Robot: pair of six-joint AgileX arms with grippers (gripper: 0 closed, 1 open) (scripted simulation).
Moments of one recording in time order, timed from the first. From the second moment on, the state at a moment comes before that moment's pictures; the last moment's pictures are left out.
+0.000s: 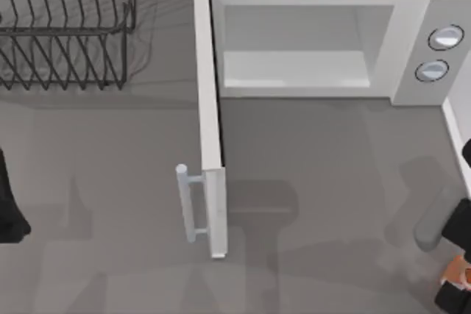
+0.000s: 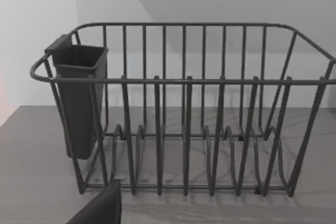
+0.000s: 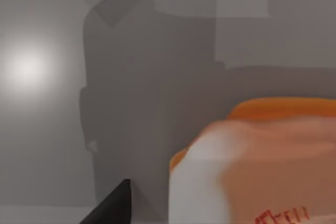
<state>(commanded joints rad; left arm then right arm) 0.00 0.00 0.00 0.00 0.00 0.00 0.28 1.56 0.57 -0.59 0.00 -0.60</state>
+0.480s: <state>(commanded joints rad) 0.00 0.00 0.00 0.00 0.00 0.00 0.28 1.42 0.76 -0.92 -0.01 -0.60</state>
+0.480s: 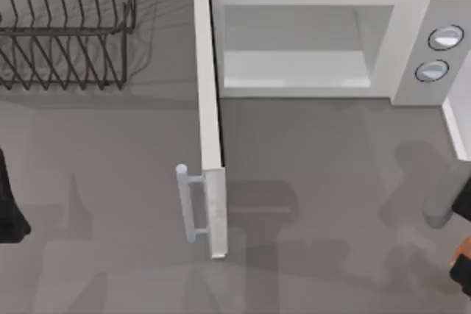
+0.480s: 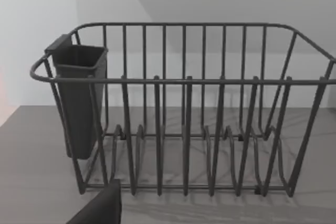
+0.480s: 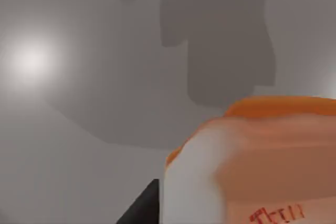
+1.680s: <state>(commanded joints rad) 0.00 0.00 0.00 0.00 0.00 0.00 0.38 1.62 1.07 -0.72 0.17 -0.37</state>
